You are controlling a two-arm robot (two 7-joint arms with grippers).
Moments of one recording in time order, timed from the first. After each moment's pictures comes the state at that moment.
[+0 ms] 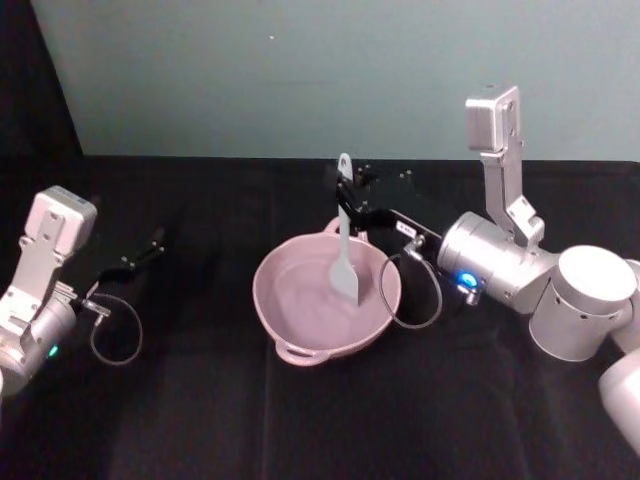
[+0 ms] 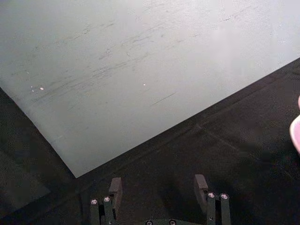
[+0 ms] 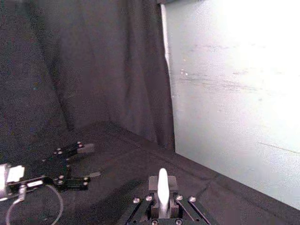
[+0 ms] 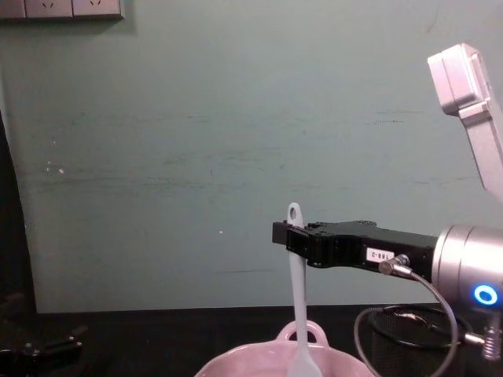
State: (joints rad) left arm -0.20 0.60 0.45 -1.41 -0.25 -0.12 0.03; right arm 0.42 0.32 -0.47 -1.38 0.47 0.05 0.47
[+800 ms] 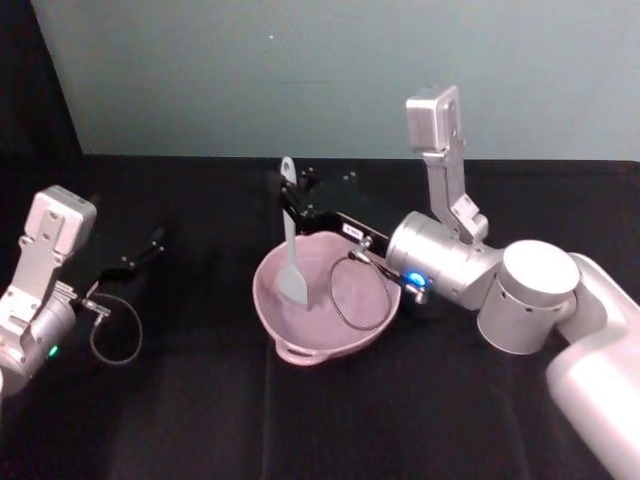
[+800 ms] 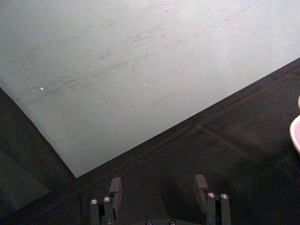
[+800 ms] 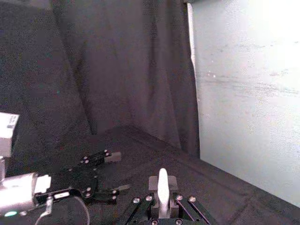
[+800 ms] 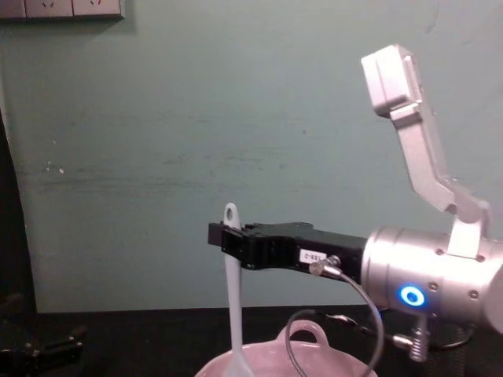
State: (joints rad) left arm -0.20 0.60 0.45 -1.41 -0.25 -0.12 0.03; right arm 0.47 0.24 -0.54 -1.31 0.47 0.04 0.49
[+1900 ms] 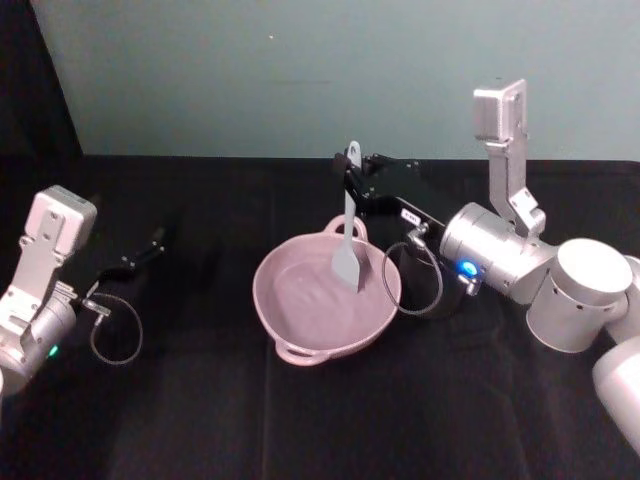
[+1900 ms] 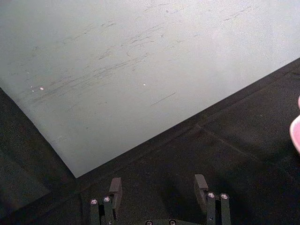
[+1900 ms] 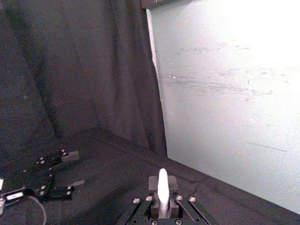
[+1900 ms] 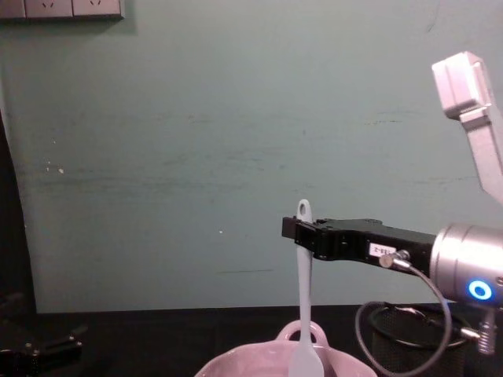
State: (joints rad) left arm -0.20 0.60 0.45 -1.41 -0.25 -0.12 0.03; right arm 0.45 0.28 -0.45 -1.30 0.48 0.03 0.46
